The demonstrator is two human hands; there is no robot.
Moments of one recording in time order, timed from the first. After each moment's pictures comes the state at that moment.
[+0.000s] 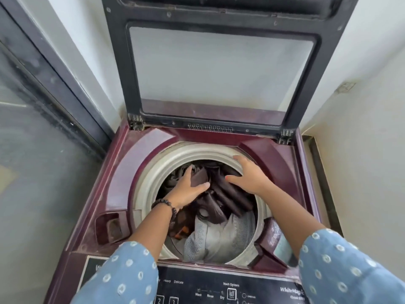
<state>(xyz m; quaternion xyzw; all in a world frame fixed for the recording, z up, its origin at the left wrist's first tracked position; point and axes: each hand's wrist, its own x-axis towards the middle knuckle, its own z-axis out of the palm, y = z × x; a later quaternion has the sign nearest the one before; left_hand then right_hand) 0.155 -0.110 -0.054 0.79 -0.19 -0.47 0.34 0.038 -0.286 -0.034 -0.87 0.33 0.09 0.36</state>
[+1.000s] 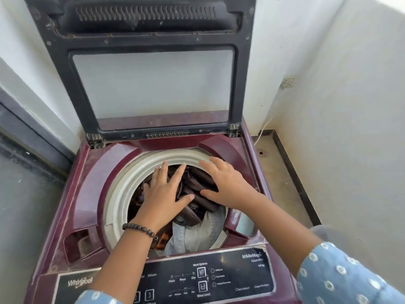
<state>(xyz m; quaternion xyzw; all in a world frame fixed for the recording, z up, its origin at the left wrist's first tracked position) 0.090 -0.103 0.016 0.86 -0.46 -0.19 0.11 -0.043 -0.246 0.029 -0.94 0.25 0.05 0.21</state>
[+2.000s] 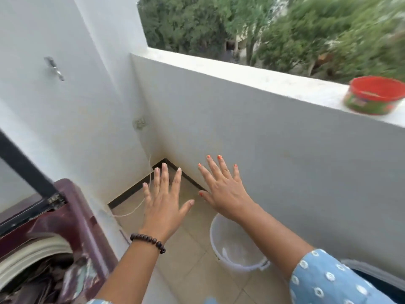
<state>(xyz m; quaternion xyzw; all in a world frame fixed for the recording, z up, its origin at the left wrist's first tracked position) -0.301 -0.281 0.081 0.69 -0.72 -0.03 0.04 -0.473 -0.316 0.077 -0.82 0.56 -0.07 0.07</state>
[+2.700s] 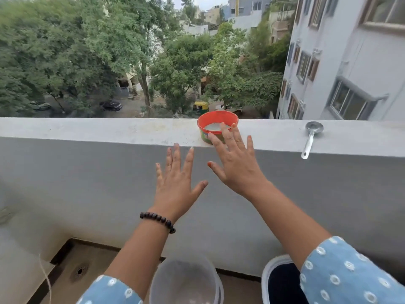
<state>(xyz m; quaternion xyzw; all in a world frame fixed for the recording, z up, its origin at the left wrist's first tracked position) -0.603 -0.405 0.152 0.41 -0.90 -0.04 0.10 -0.762 -0.338 0.159 -0.60 0.77 -0.19 -0.12</state>
